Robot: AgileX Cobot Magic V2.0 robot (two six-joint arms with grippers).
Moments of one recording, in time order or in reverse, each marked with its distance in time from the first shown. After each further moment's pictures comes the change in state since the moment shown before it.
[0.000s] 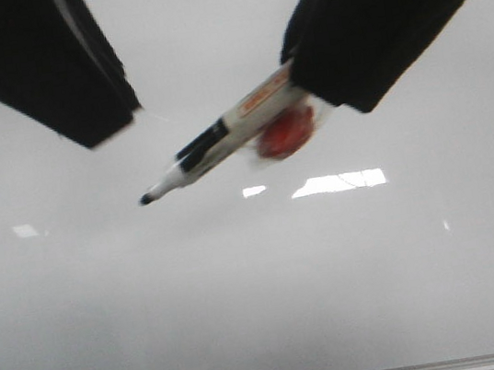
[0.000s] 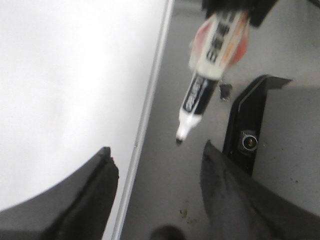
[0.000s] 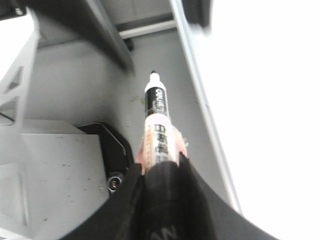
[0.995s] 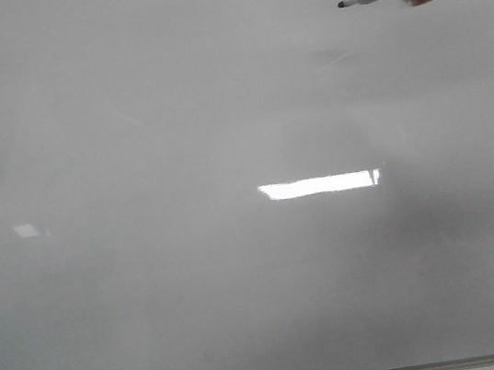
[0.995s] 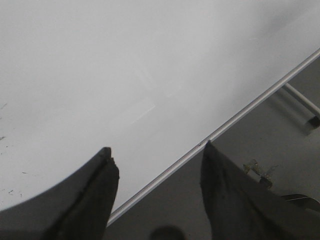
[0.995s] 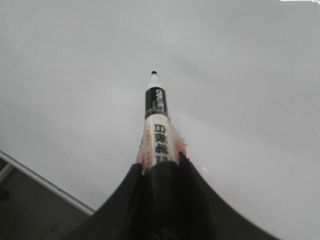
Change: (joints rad) left arm 0.406 -0.402 0.261 -0.054 -0.138 -0.231; right arm -0.304 -0.140 0.185 -0.081 -0.472 0.413
